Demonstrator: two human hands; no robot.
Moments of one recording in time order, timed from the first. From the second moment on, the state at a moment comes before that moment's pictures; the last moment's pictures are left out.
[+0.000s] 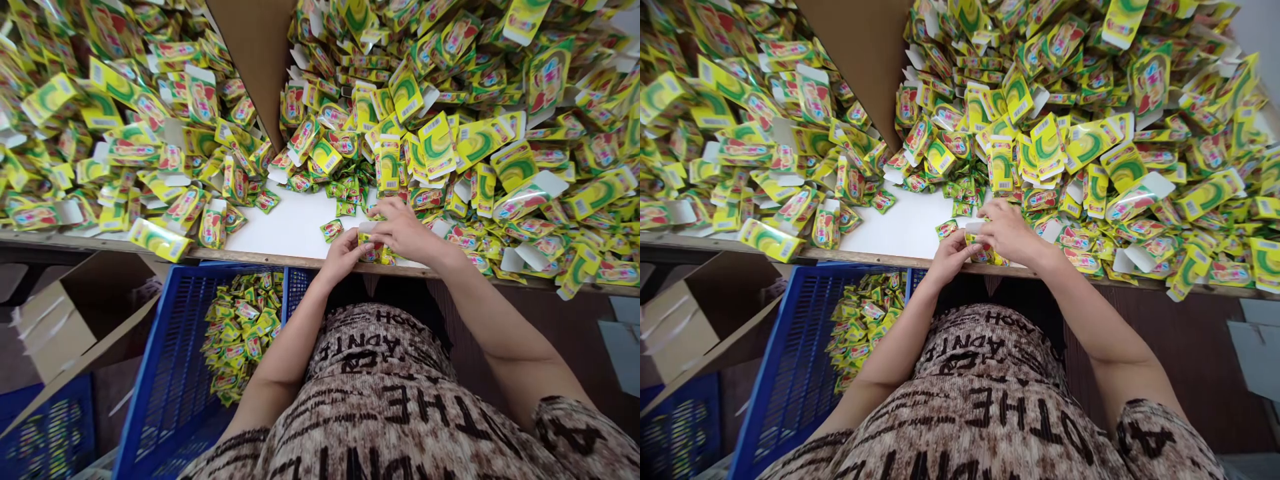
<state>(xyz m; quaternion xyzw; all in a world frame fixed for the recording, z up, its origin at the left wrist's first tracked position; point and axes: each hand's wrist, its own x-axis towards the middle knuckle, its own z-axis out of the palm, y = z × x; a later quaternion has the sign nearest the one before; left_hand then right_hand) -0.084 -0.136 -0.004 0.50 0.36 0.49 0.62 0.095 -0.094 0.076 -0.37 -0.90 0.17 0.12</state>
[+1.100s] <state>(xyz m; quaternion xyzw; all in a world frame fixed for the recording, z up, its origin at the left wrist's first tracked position) -0.094 -0.119 0.016 0.30 0.43 0.55 0.65 0.068 -0.105 0.034 -0.47 -0.41 0.64 0.45</state>
